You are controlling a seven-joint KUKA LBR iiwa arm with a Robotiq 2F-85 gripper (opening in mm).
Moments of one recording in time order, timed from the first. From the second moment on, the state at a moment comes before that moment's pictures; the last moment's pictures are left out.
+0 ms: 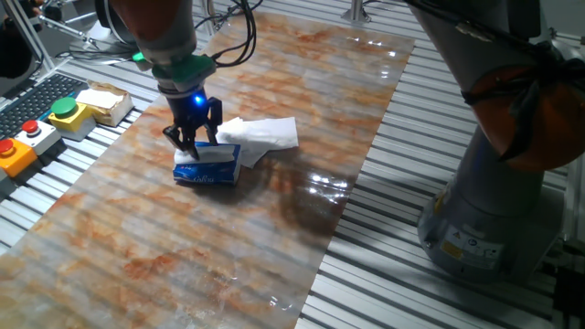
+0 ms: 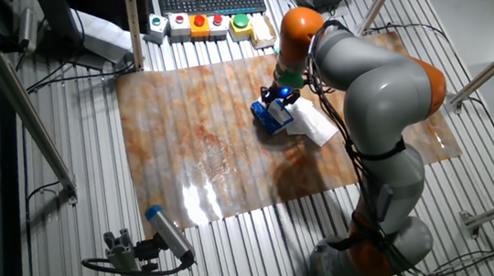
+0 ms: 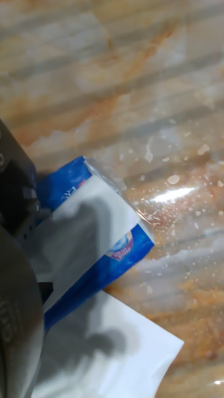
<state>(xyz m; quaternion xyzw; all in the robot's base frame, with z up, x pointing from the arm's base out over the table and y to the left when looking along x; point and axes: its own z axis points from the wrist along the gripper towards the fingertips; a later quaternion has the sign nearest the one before) 0.576 0.086 0.083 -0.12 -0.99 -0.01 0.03</state>
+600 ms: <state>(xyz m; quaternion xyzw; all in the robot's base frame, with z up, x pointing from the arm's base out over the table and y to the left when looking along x) 0.576 0.086 0.077 -0.11 -0.99 -0.01 0.04</state>
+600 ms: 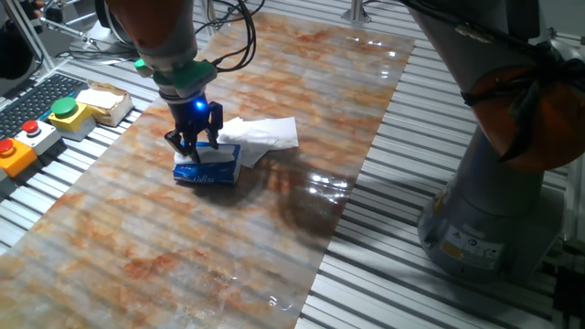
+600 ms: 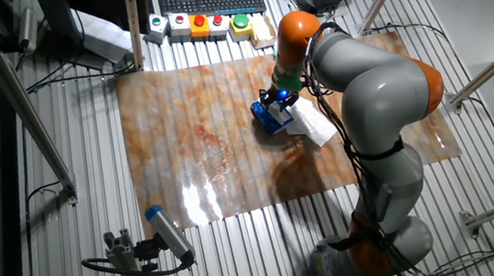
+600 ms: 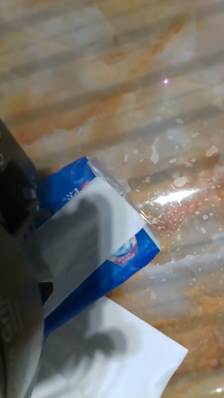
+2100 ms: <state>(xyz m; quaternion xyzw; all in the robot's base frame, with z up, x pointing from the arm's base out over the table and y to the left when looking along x) 0.559 0.076 0.150 -0.11 -0.99 -0.07 0.07</state>
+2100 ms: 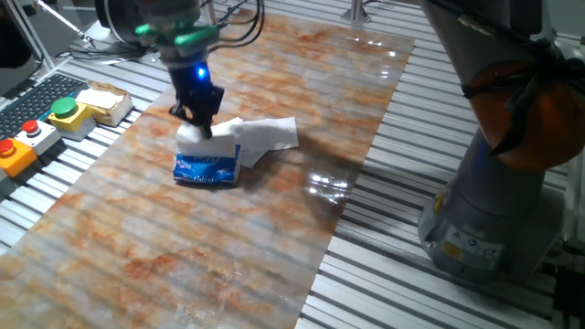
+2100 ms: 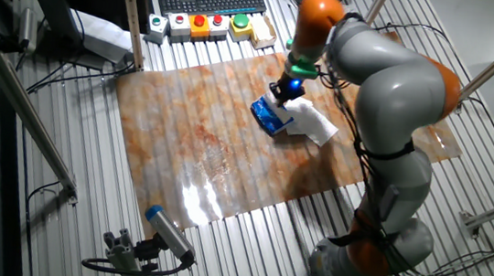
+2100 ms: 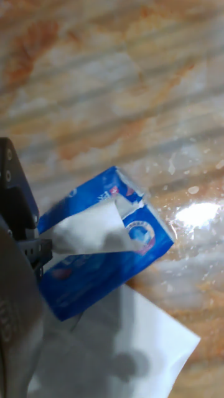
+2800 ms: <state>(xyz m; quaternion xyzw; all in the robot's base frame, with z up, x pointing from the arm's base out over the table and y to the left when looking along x) 0.557 0.022 0.220 -0.06 -0.99 -0.04 0.08</state>
